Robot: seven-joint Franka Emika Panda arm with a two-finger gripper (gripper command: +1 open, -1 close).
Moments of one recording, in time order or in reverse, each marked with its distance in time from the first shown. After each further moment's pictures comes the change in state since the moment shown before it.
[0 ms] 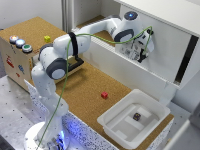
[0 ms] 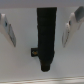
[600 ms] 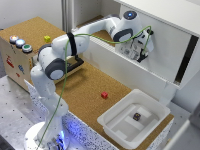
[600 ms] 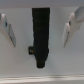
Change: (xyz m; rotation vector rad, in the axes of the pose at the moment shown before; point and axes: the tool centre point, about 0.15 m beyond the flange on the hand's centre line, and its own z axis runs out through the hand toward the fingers) arm -0.011 0.009 -0.013 0.003 -0.008 -0.037
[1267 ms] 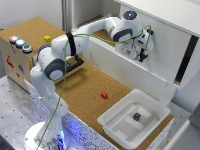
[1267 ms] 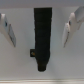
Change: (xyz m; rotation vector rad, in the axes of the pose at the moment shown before) arm 0.006 0.000 -0.001 0.013 0.026 -0.020
